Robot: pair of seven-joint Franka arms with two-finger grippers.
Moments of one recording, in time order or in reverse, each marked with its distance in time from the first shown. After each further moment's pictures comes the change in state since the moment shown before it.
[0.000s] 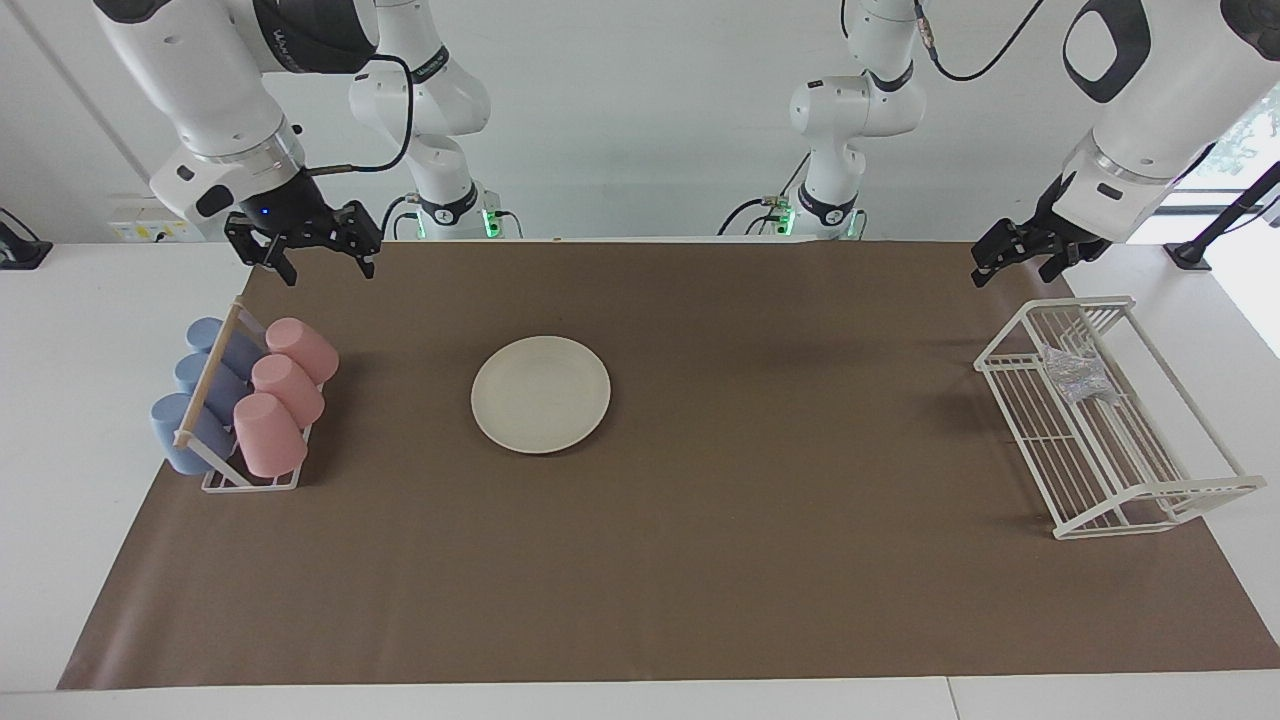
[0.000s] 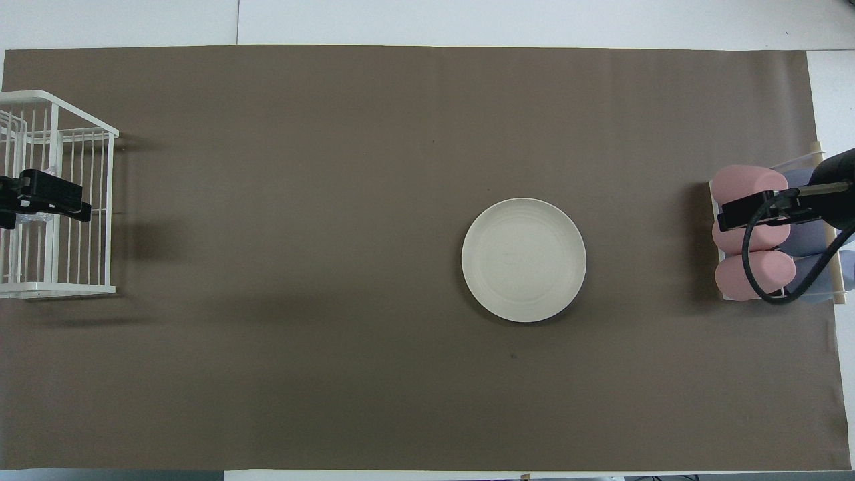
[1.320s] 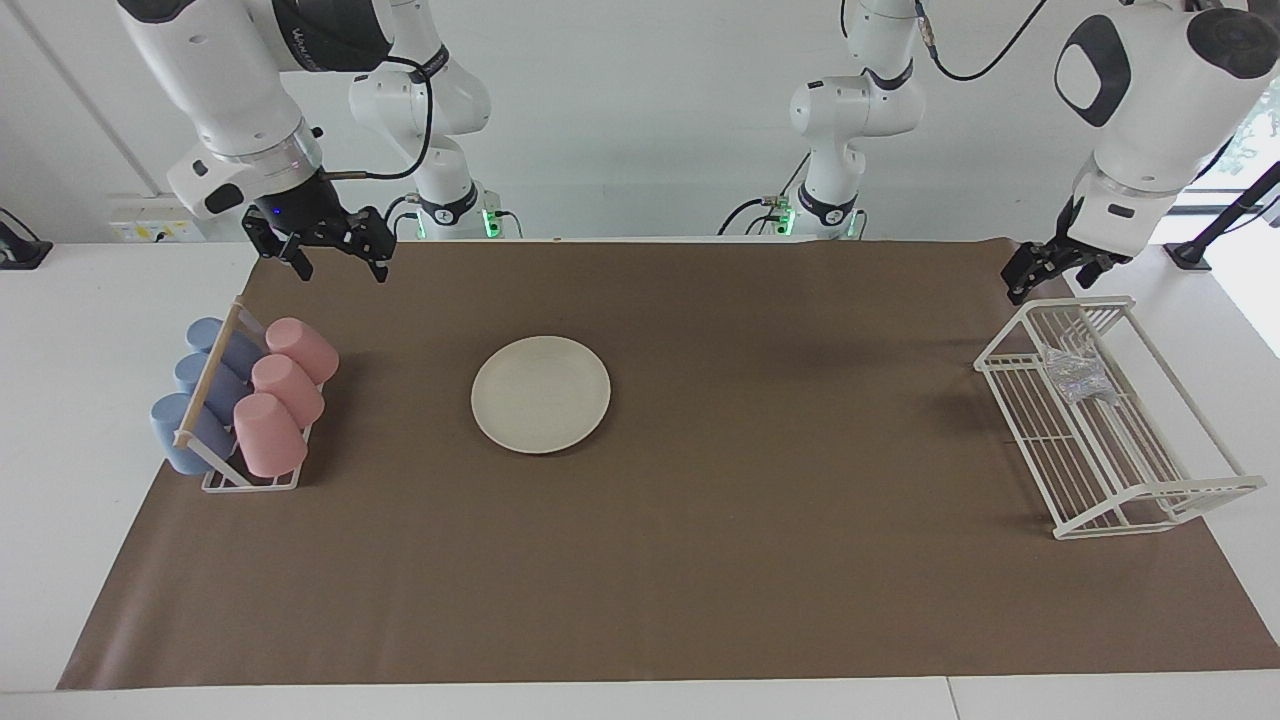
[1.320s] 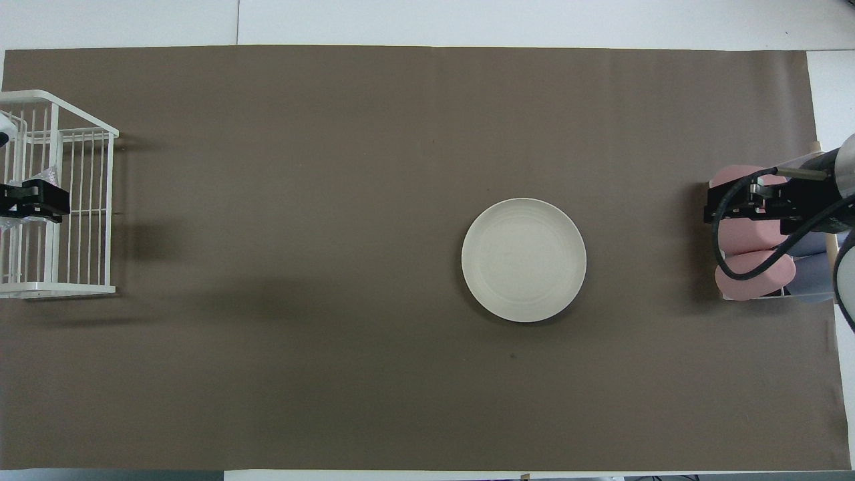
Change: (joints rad) left arm -0.040 -0.028 -0.005 -0.172 0.386 0.174 -0.166; right arm 0.030 0.000 0.000 -0.002 0.000 0.000 0.308
